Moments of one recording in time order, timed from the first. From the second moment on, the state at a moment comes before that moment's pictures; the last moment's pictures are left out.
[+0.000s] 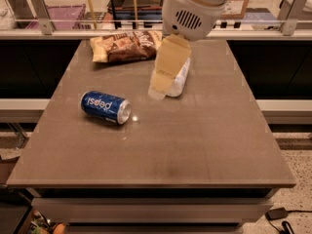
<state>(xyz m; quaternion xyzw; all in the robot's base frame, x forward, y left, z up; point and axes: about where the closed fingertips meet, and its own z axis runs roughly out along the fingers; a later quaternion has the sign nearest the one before) 0.489 -0.026 1.000 -0.59 0.78 0.01 0.20</state>
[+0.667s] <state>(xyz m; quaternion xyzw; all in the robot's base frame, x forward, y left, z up) 0.492 -0.025 1.002 -0.59 0.78 0.01 0.21</state>
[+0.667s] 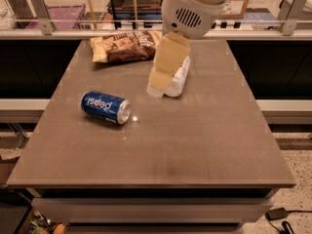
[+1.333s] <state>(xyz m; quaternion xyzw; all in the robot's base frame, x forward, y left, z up) 0.519 0.000 0.990 -0.60 0.76 0.04 0.24</state>
